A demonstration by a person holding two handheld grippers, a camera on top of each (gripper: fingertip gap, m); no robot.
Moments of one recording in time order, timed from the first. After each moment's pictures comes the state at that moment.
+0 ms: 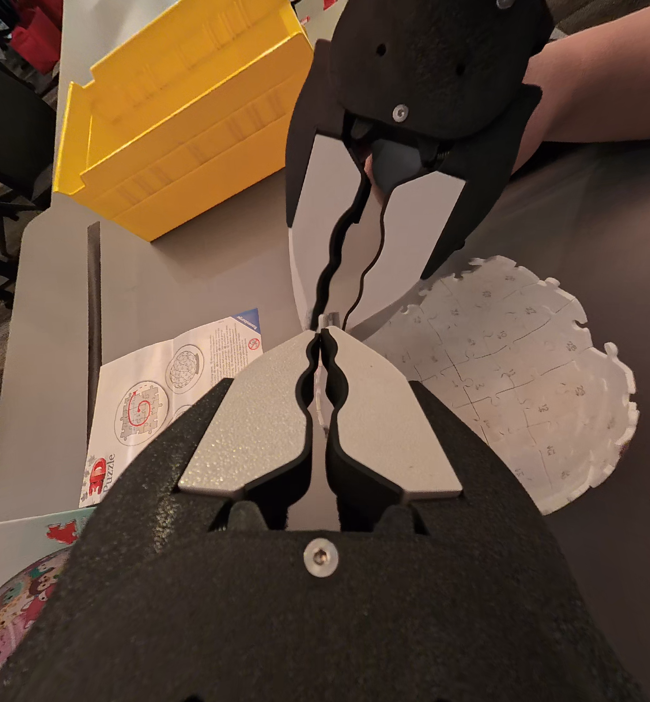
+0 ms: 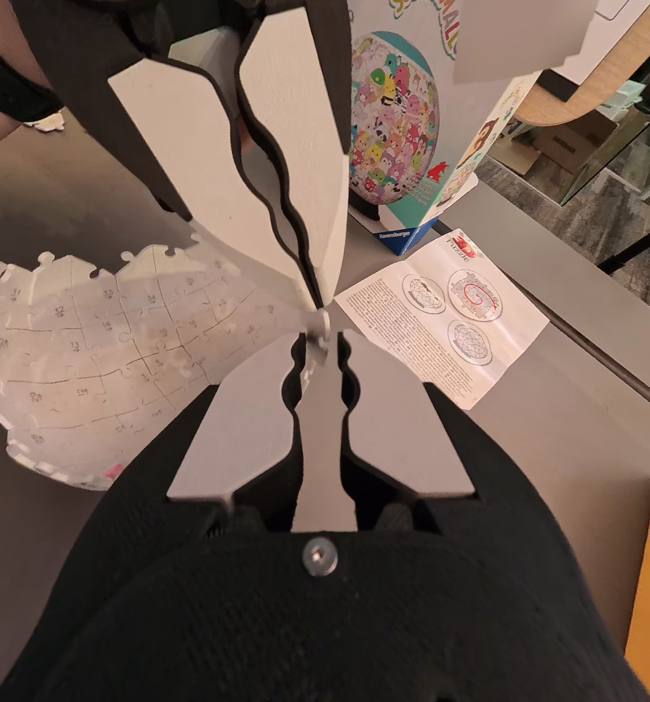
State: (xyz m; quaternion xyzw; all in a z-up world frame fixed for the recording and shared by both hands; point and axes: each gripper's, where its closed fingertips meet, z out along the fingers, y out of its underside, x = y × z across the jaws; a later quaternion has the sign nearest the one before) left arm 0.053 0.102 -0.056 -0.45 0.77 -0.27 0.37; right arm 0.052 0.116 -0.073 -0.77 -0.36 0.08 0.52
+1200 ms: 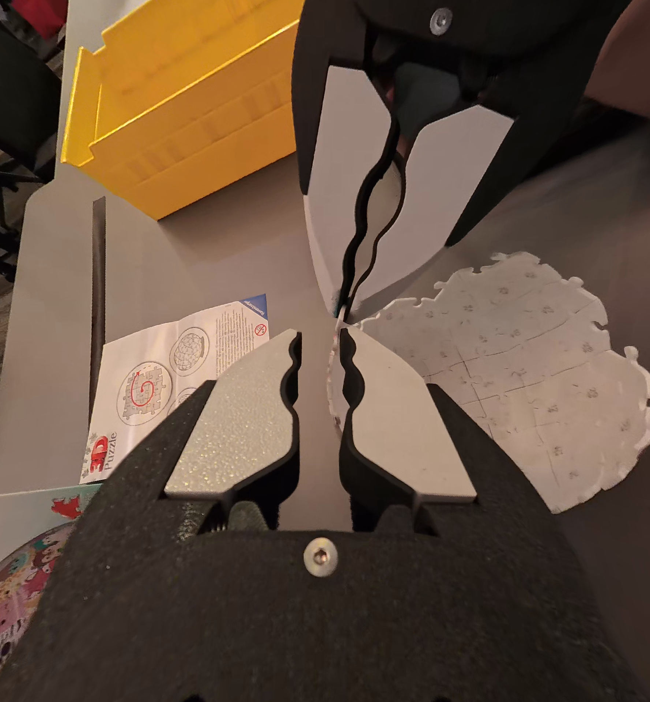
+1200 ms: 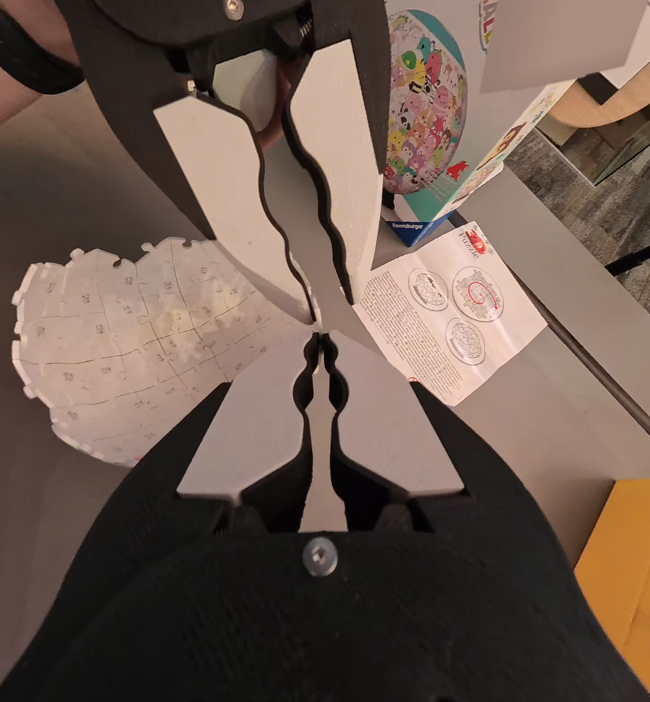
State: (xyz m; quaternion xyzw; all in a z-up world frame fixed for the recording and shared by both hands) left arm 0.051 0.112 -0.057 -0.47 0.76 -0.26 0.37; right arm 0.050 0.111 -0.060 -0.78 -0.41 0.06 0.46
